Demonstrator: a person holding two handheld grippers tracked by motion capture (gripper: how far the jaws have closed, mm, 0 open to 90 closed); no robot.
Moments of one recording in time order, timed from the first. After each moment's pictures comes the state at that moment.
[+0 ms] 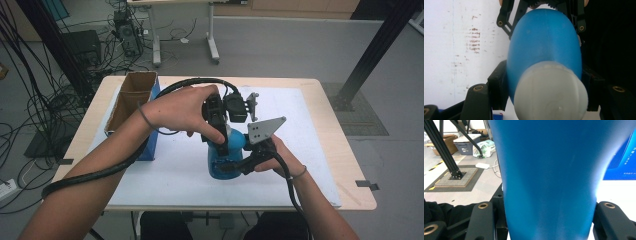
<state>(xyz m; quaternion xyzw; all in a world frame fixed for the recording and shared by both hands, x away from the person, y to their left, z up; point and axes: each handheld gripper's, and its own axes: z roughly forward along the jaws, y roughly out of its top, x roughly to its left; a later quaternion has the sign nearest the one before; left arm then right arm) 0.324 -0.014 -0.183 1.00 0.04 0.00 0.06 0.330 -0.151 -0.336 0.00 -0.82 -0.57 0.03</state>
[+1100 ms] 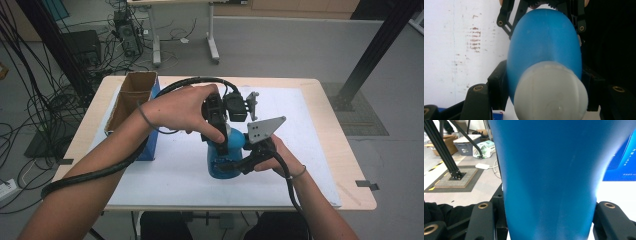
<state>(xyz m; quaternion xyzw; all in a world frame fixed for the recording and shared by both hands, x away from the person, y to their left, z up) 0.324 -0.014 -0.182 1.00 0.05 0.00 0.06 0.331 -0.151 -0.336 0.00 -0.82 -0.58 0.02</state>
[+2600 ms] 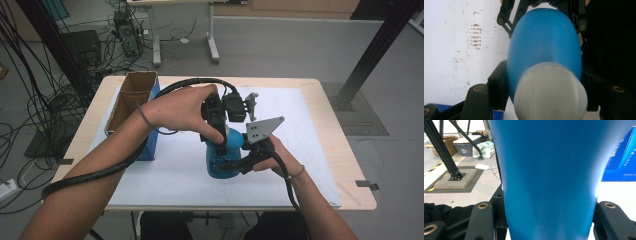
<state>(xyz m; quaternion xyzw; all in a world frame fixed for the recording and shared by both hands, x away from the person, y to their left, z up) 0.325 -0.013 -0.184 1.00 0.05 0.00 0.05 0.333 -0.148 -0.339 0.00 -0.82 -0.58 0.03</state>
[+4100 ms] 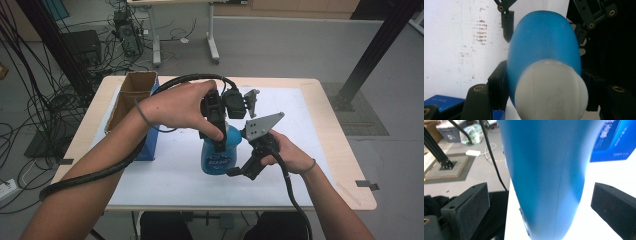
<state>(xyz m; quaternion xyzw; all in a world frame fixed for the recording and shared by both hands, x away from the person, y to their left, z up) 0.323 -0.012 -0.173 1.00 0.07 0.02 0.04 0.329 -0.154 -0.321 -0.04 -0.86 -0.51 0.01</state>
